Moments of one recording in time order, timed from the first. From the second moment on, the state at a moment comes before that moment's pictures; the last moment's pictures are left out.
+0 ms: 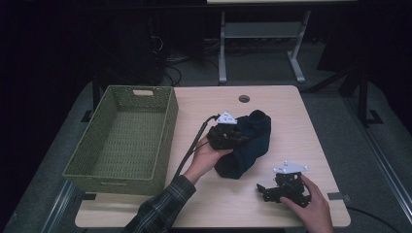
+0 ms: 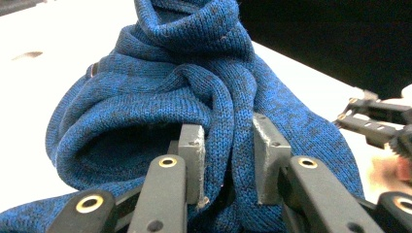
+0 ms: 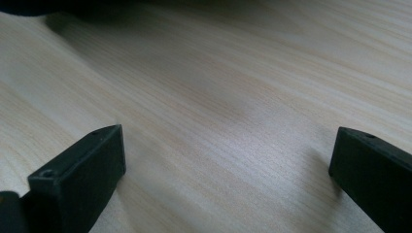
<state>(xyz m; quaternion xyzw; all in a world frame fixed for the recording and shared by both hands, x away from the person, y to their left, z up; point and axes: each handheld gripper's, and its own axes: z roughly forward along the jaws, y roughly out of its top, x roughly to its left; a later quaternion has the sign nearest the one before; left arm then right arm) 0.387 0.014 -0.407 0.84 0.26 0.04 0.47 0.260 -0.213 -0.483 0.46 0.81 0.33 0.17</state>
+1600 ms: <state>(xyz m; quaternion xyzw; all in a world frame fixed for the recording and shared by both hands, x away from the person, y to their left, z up) 0.331 0.058 -0.415 0.87 0.25 0.09 0.42 0.260 -0.213 -0.483 0.46 0.81 0.33 0.17</state>
